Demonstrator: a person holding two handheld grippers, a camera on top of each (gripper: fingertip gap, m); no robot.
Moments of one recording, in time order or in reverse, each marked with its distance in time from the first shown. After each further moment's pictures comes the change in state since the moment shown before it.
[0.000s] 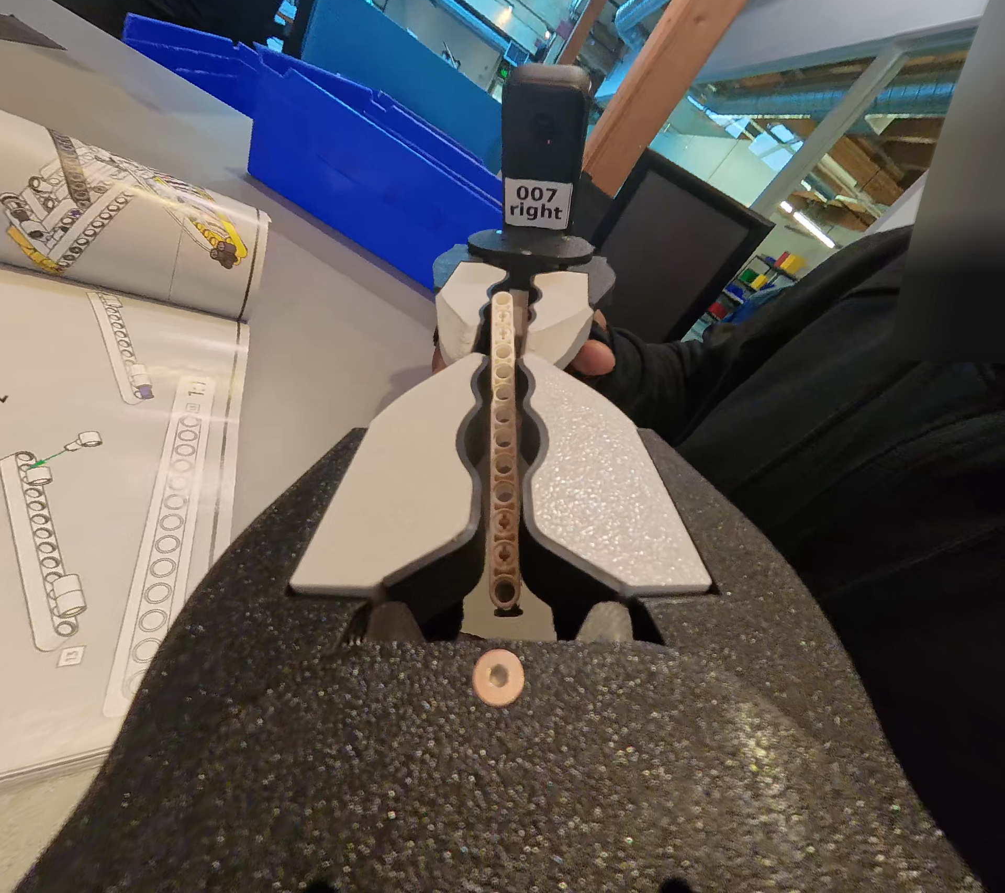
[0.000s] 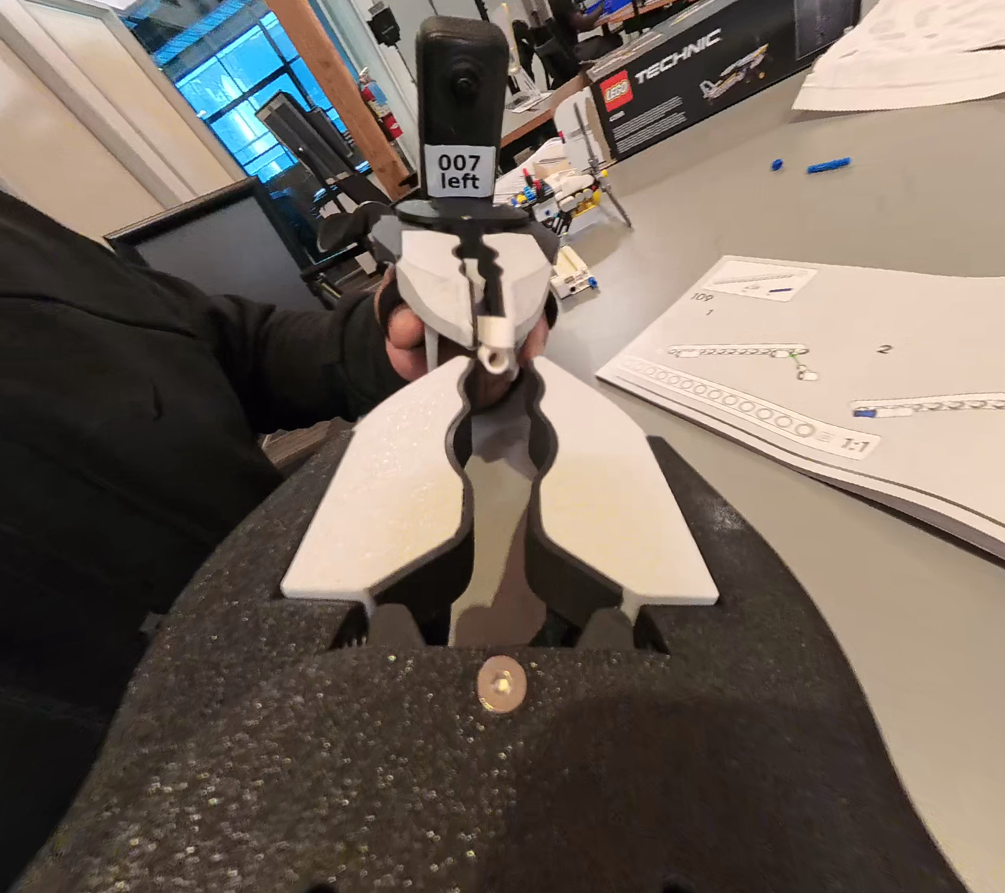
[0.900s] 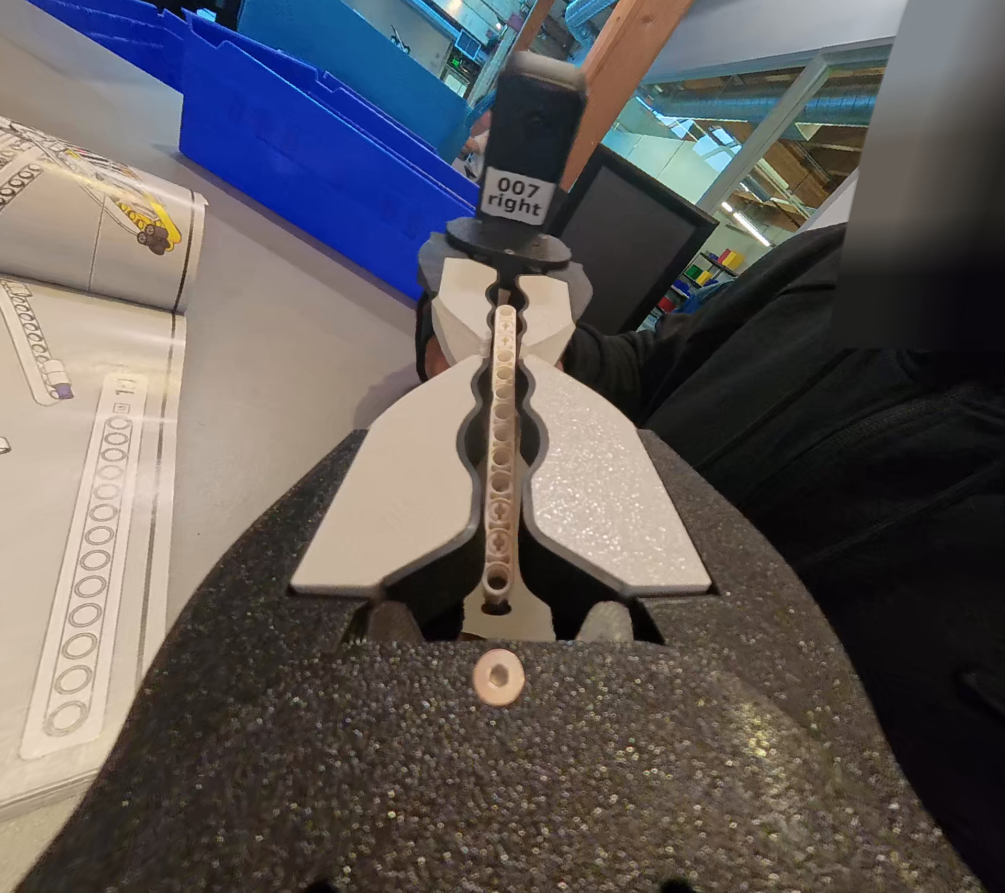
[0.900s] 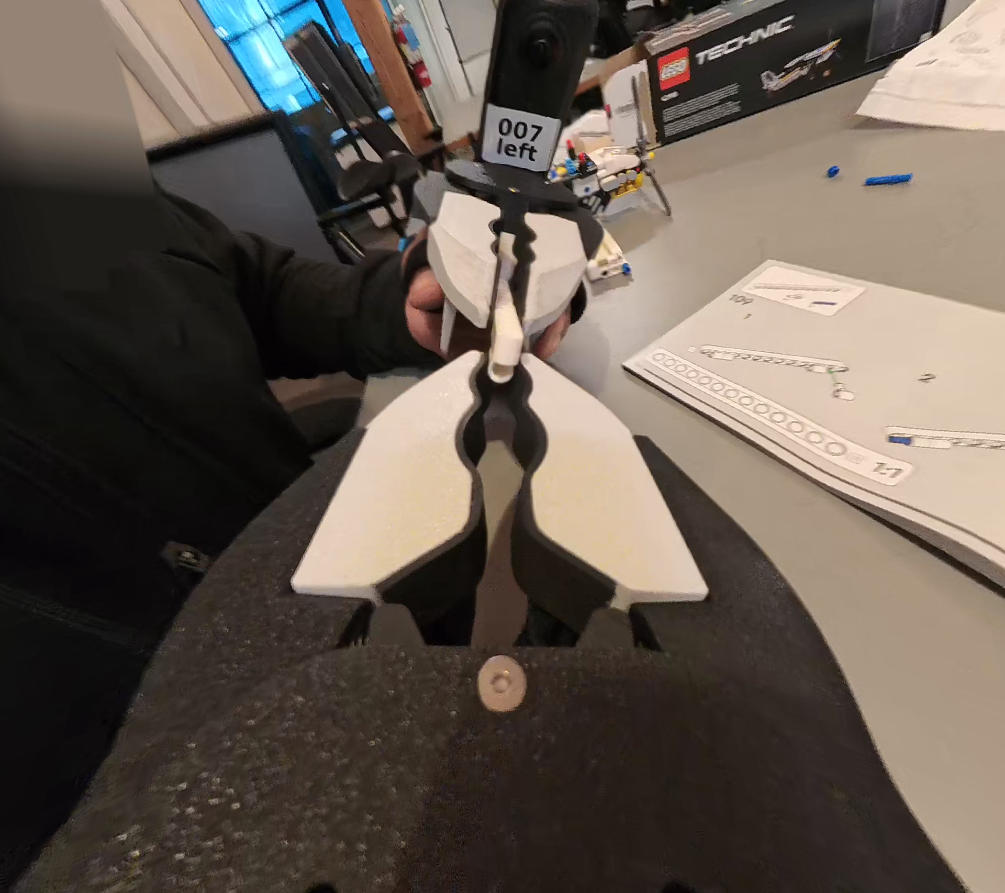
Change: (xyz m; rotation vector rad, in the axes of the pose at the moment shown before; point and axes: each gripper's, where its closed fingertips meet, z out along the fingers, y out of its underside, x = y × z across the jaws) left arm 0.013 0.003 0.001 -0.012 0.093 -0.042; right arm -0.015 0.010 0.002 -0.068 -0.033 -0.133
